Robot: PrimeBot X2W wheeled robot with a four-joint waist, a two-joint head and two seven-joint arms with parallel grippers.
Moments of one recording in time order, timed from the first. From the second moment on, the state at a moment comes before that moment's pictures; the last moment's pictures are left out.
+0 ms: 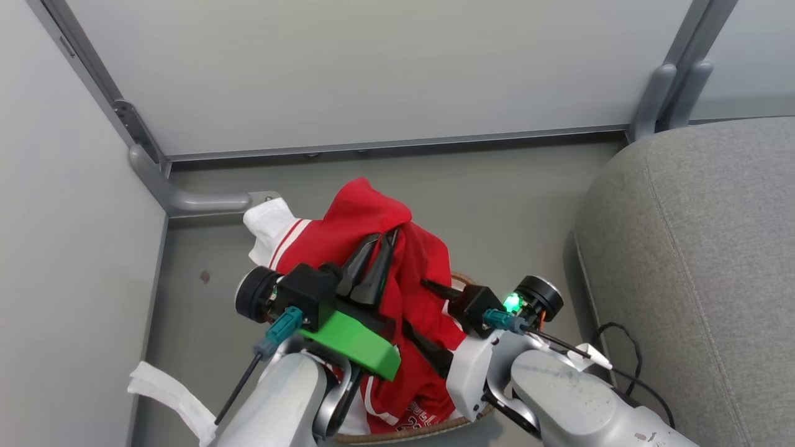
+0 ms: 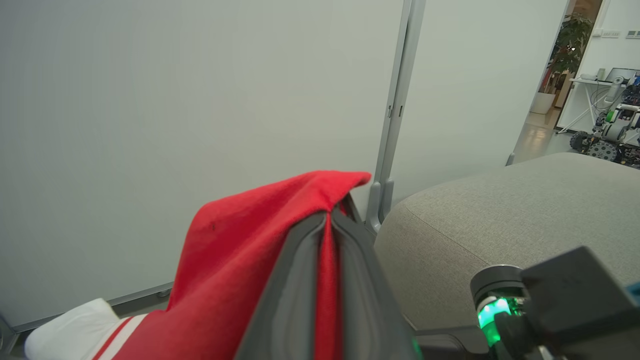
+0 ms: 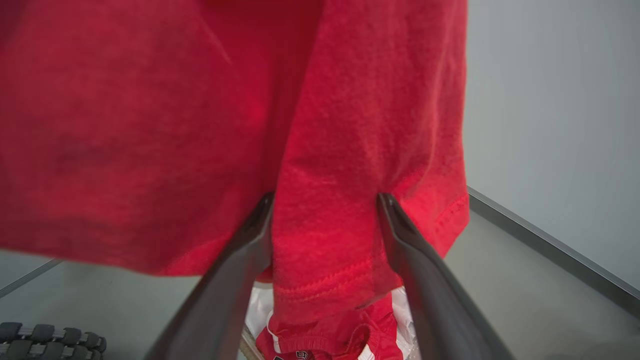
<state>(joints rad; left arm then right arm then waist) -0.36 0.05 -0.55 0.28 -0.34 -0.12 -0.26 -0.61 -0.05 0.86 0.75 0.35 0.13 -0.26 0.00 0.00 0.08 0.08</state>
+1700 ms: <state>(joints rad) -0.27 0.06 -0.34 0.35 -0.22 -0.12 -0.26 -0.34 -0.05 0.32 0.15 0.30 0.13 -0.26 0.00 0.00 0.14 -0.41</state>
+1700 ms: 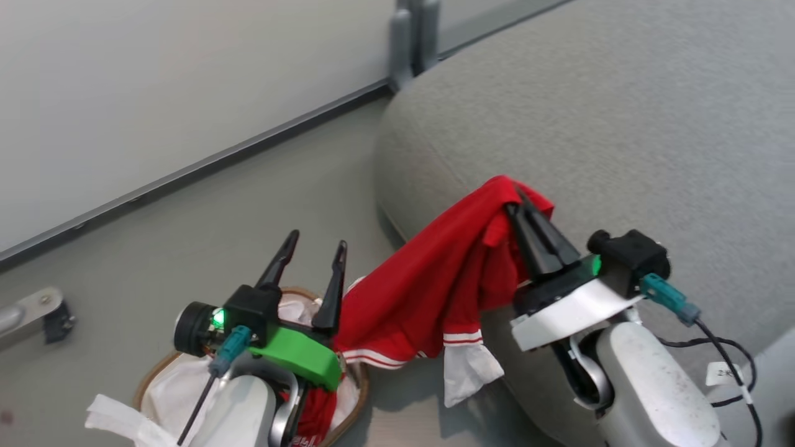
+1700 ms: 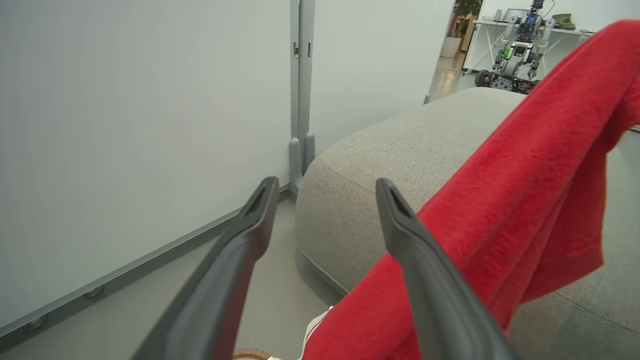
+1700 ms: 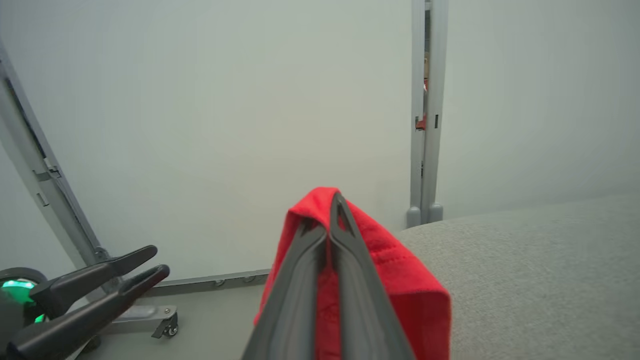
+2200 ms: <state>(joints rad) -0.30 0.10 -0.45 0.35 -0.23 -0.13 -0.26 -0.58 -0.10 0.17 0.06 0.08 0.13 -0.26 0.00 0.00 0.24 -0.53</state>
